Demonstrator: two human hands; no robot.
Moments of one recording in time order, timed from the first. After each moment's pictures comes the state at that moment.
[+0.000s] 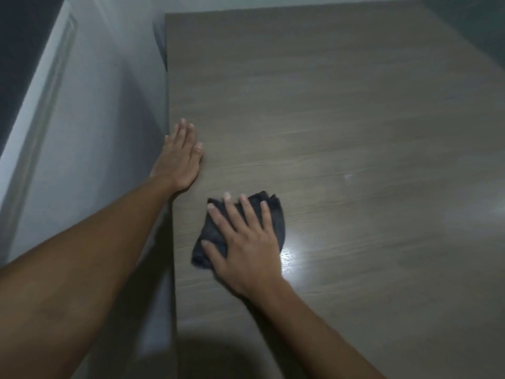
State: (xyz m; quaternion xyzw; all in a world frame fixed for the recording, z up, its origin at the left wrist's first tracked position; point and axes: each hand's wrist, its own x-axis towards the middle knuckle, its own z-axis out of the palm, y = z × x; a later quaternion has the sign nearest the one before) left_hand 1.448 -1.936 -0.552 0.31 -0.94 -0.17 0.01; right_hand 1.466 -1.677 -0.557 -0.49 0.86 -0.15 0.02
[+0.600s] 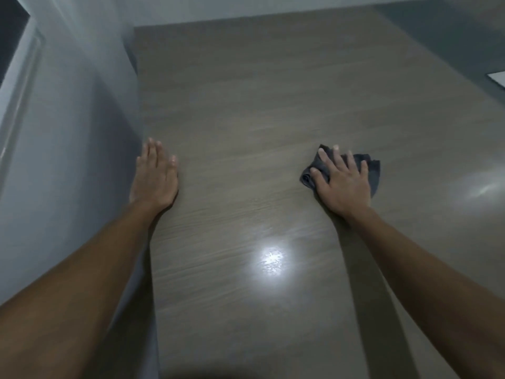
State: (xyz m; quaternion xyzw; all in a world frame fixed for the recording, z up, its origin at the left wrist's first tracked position) left_hand 1.467 -1.894 -0.563 0.38 -0.92 -0.13 0.04; right_hand 1.253 -1.562 -0.550 -0.27 0.96 -0.06 0.02
